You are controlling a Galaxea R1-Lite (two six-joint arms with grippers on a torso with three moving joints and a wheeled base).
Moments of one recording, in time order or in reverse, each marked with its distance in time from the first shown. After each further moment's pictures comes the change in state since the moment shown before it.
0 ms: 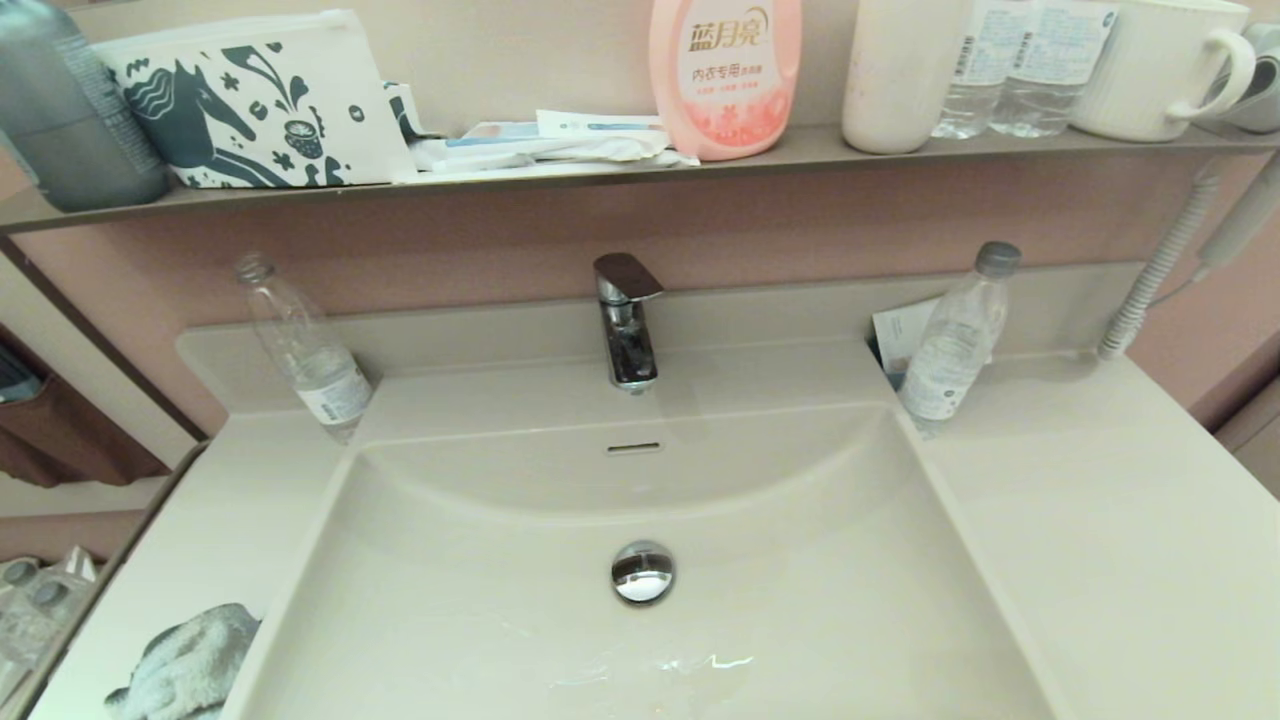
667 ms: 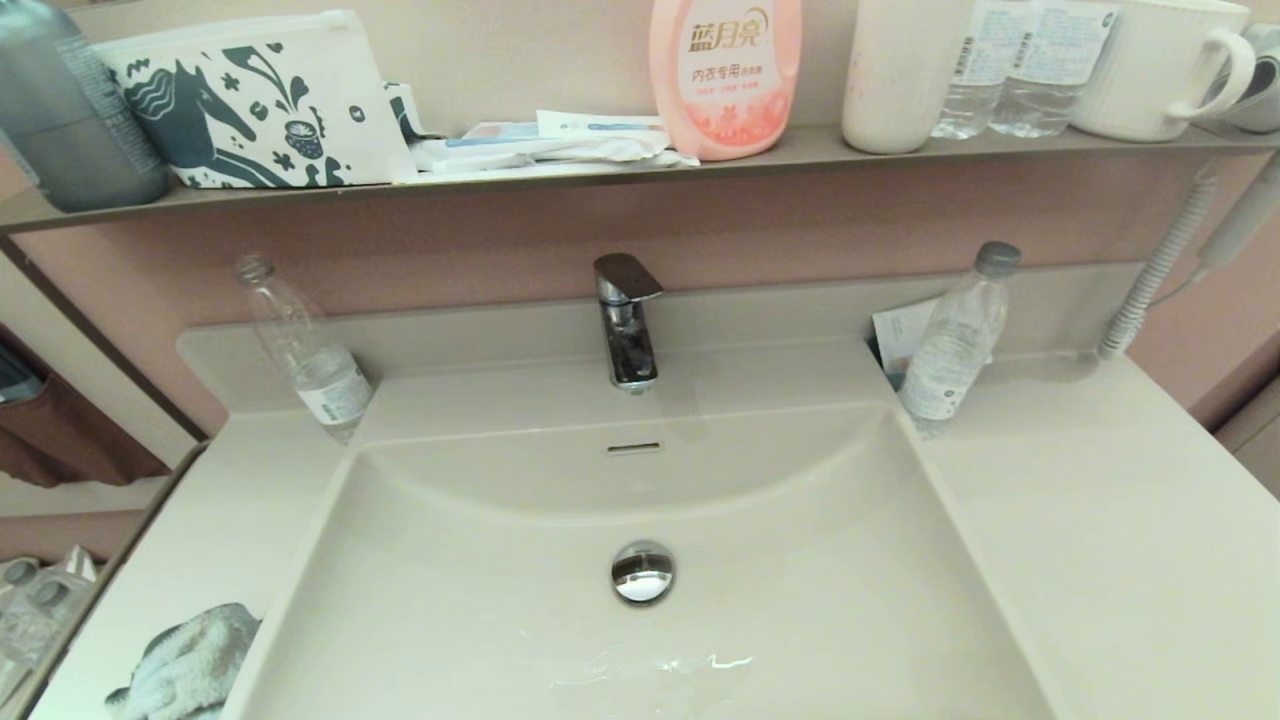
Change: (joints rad) left arm 0.020 -0.137 0.110 -0.093 -0.005 0.061; right arm 0.000 0.000 0.000 0.000 0.000 0.000
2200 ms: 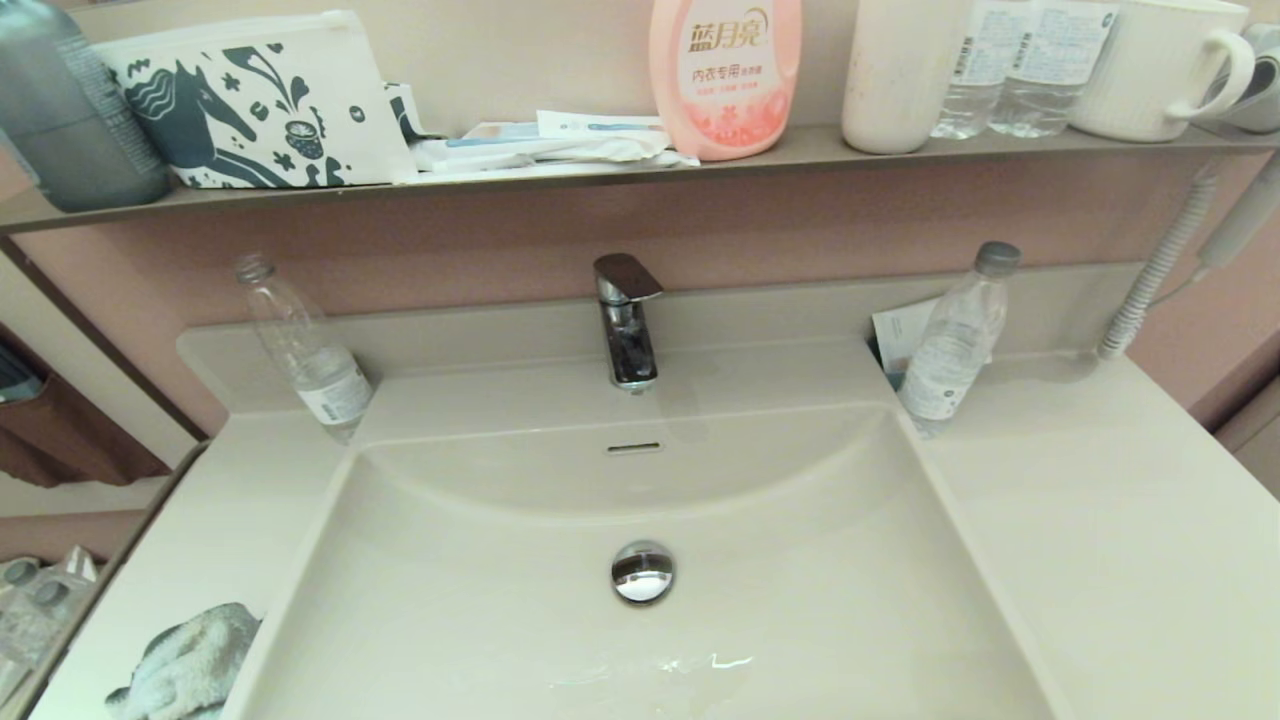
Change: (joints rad) left arm 0.000 -0.115 0.224 -0.198 -0.216 0.213; right arm 0.000 0.000 0.000 0.000 0.000 0.000
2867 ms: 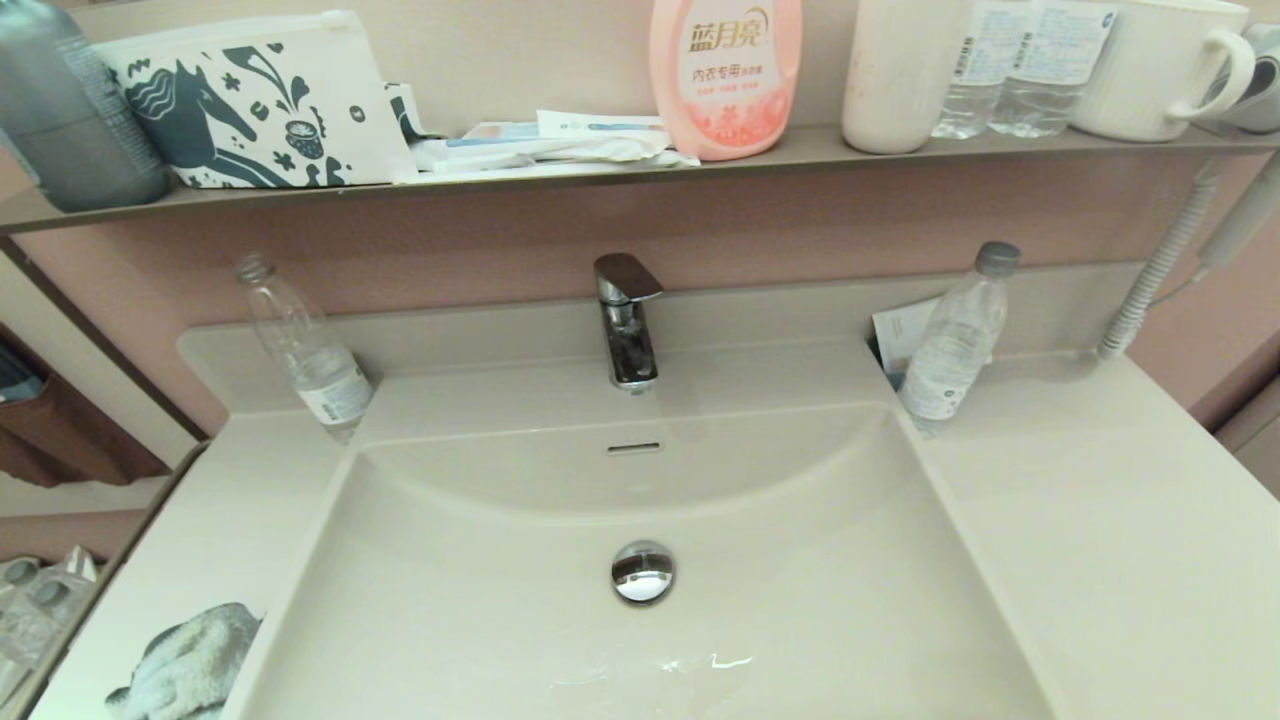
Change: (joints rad) left arm 0.000 0.000 0.044 -0.053 -0.013 0.064; right arm 0.000 0.000 0.000 0.000 0.000 0.001
